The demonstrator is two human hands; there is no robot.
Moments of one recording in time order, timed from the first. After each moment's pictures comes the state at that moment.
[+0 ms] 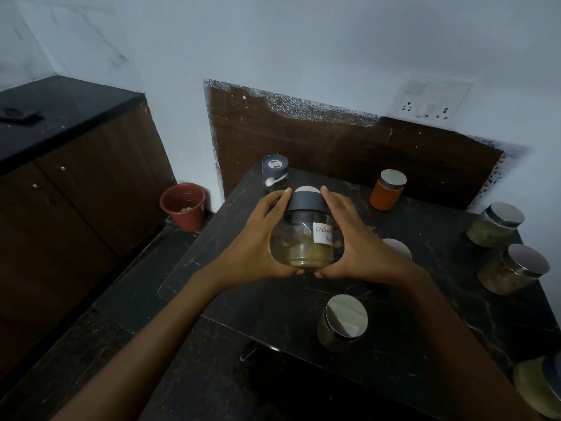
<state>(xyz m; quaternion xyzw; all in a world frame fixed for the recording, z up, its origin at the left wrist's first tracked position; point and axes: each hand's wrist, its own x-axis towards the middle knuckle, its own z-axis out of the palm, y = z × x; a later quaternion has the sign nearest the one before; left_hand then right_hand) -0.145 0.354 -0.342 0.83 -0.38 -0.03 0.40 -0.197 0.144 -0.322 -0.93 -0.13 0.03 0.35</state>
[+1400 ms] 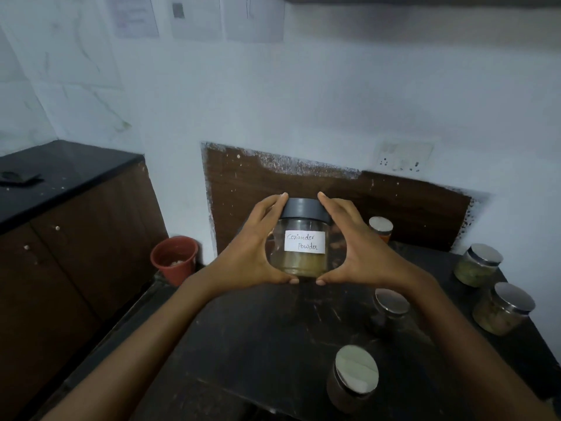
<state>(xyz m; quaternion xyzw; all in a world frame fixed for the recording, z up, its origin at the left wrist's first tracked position) -0.109 0.372 -0.281 0.81 -0.44 0.02 0.39 -0.179 0.155 -0.261 -0.95 -0.13 -0.07 0.29</state>
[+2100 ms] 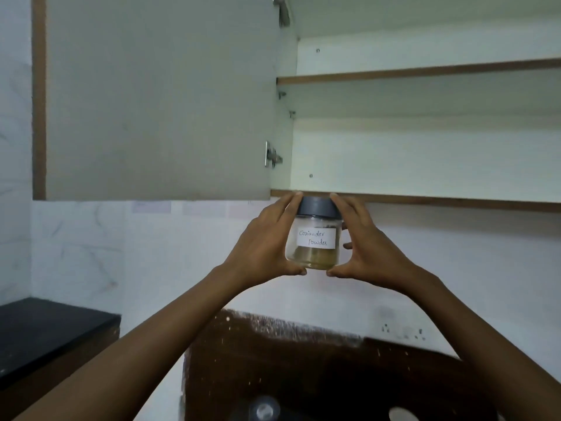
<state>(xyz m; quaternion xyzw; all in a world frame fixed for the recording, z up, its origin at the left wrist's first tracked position) 0.029 0.328 -0.037 0.77 -0.45 0.40 0.18 -0.049 0.132 -0.030 -0.91 -0.16 -0.38 0.10</state>
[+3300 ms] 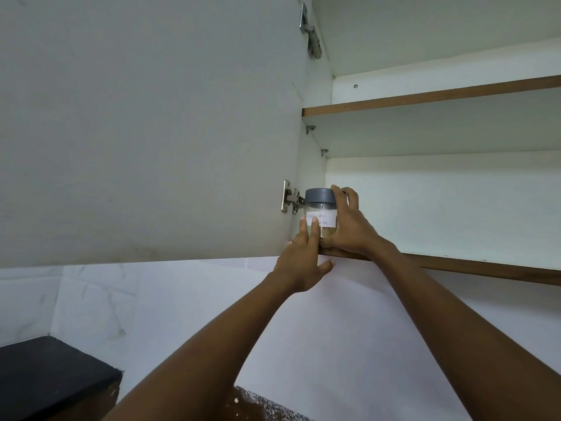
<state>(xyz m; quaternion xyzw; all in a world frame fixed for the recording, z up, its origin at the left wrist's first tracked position) 0.217 0.219 0.022 0.85 -0.33 0.33 0.23 0.207 0.085 0.087 -0.88 -0.14 -0.44 0.12</state>
